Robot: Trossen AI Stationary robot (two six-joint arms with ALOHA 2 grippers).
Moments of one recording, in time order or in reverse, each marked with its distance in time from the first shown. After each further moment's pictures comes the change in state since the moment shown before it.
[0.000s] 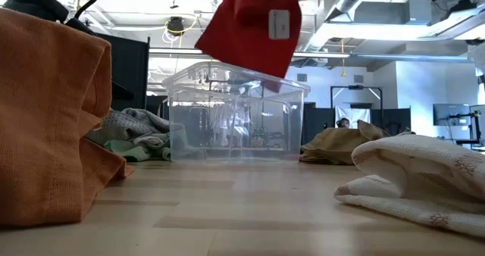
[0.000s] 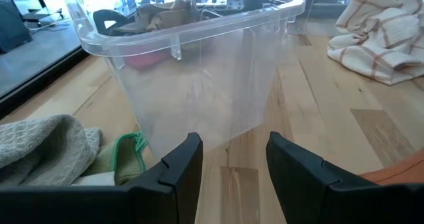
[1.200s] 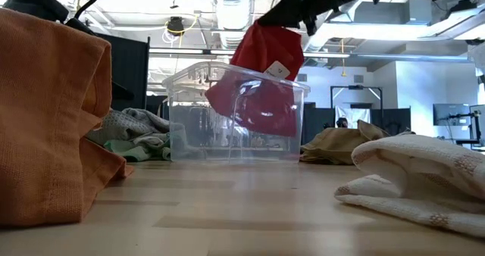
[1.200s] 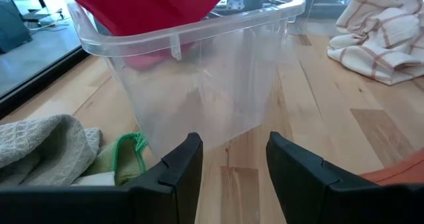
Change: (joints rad) left arm 0.000 0.000 0.000 0.000 0.000 0.000; right arm -0.040 0.016 0.012 -0.498 0.010 0.235
